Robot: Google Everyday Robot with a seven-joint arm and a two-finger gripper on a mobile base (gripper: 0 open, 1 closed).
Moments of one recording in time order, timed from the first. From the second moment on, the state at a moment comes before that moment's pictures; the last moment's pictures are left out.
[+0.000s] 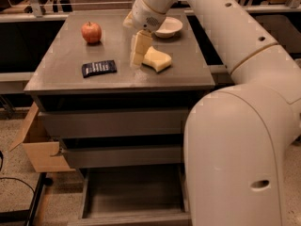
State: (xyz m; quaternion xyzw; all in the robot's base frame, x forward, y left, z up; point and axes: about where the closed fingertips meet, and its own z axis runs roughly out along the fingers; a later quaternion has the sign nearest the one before) arm 0.693 0.054 0.919 -0.75 0.60 0.12 0.25
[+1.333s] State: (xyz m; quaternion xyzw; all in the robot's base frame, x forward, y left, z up) arm 0.710 0.149 0.880 -0.76 0.57 0.18 0.26
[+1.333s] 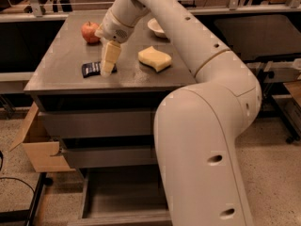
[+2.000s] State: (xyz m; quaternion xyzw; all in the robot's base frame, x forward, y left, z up) arm 0.739 0.155 0.859 -0.75 0.59 0.15 0.26
